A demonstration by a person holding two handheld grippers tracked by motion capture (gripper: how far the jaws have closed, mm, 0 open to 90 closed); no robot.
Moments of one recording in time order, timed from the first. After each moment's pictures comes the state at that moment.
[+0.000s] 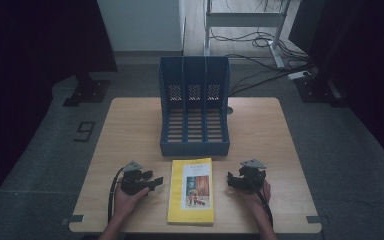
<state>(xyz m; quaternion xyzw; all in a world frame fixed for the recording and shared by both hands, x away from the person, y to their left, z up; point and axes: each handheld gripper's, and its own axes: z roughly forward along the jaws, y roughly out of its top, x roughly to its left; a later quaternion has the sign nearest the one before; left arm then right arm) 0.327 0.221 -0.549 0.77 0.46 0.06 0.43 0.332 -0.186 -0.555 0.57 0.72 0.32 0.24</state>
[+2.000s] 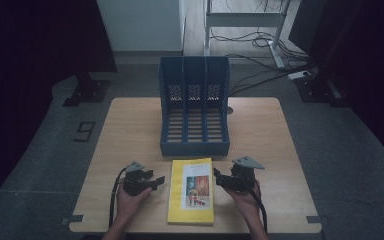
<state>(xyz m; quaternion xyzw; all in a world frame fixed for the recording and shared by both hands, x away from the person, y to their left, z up) 0.325 0.212 -0.548 0.77 0.47 0.07 0.43 0.303 -0.146 -0.493 0.52 0.71 0.43 0.21</state>
